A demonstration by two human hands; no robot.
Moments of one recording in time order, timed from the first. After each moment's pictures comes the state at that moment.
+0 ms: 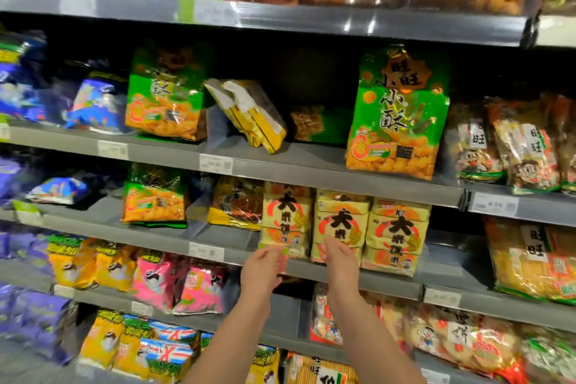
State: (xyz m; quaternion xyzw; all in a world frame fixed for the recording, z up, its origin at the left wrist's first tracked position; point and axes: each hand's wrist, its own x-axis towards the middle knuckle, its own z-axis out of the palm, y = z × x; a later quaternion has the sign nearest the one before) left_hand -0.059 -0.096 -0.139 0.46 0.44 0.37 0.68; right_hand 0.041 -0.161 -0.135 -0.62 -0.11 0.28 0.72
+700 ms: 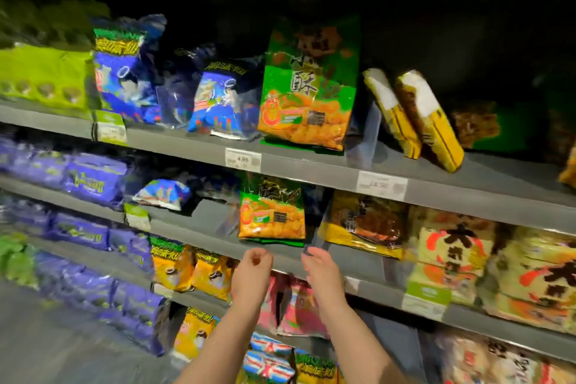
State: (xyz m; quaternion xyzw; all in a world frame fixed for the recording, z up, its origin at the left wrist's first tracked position) left_hand -0.265 0.182 -0.191 0.58 0.56 0.38 0.46; right_hand -0.159 0.124 -0.186 -0.68 -0.25 0.37 0.58
